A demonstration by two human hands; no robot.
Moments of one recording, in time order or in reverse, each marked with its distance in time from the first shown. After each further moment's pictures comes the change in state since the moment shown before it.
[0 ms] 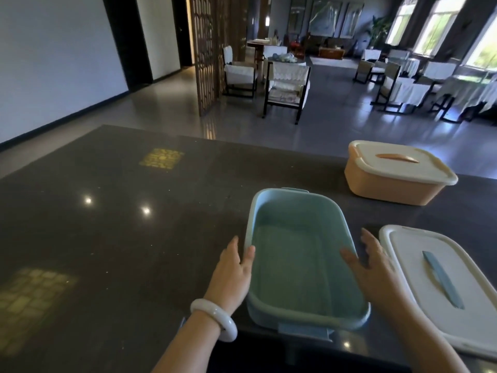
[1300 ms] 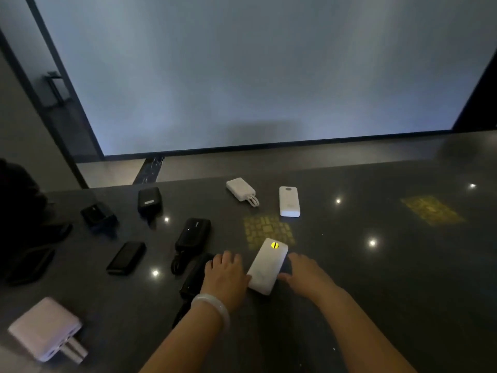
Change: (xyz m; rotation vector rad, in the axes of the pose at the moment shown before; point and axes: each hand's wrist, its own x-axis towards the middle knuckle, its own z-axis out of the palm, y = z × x) left_hand -0.242 -0.199 -0.214 0.632 0.663 -0.900; right_hand -0.207 -0.308 0.324 -0.438 -1.166 -1.138
